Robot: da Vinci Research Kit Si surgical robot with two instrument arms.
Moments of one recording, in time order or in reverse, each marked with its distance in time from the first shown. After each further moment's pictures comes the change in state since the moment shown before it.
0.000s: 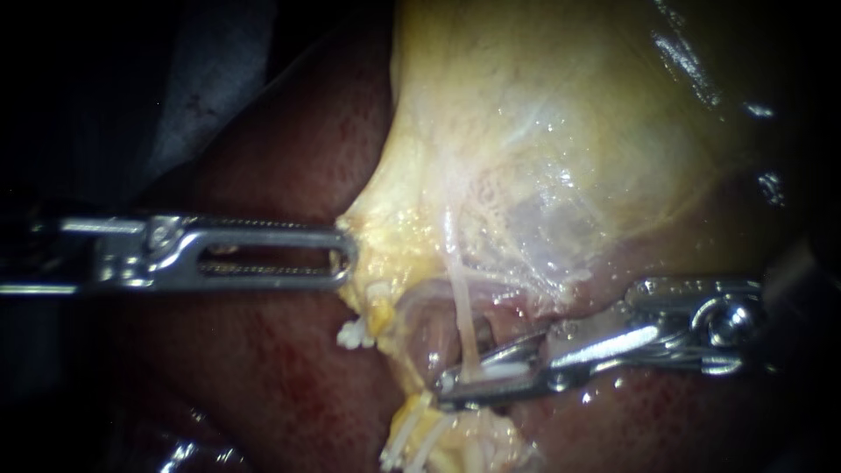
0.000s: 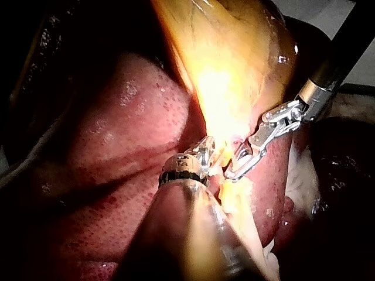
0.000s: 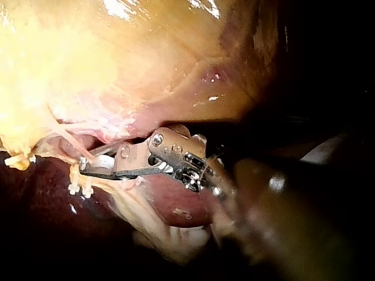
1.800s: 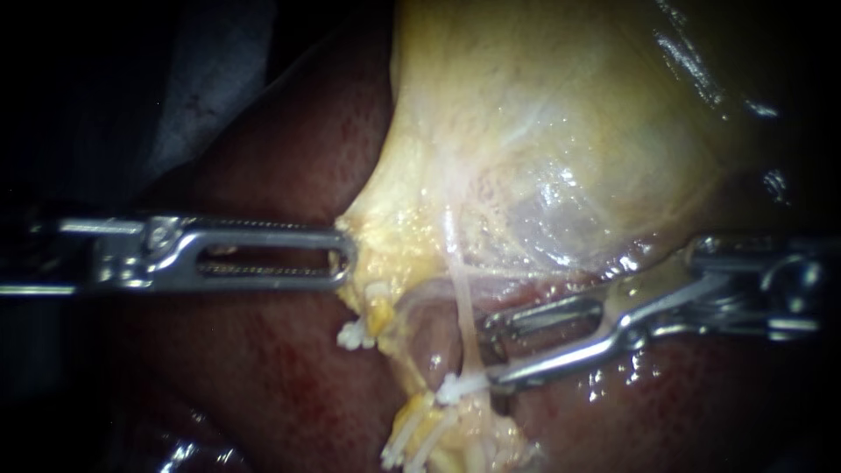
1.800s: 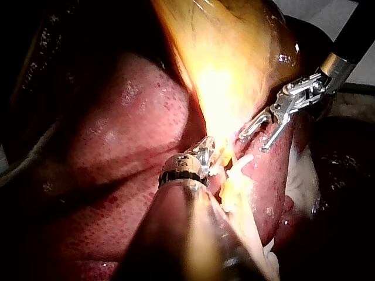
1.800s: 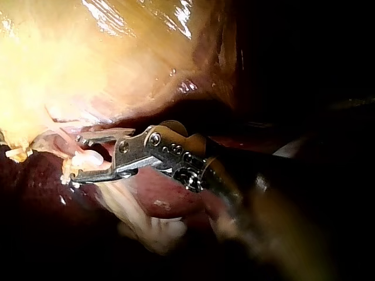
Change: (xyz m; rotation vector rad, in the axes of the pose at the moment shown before) right arm 0.006 -0.004 -0.009 -0.053 0.095 -0.091; left arm 0.000 0.000 0.000 -0.002 -0.001 0.001
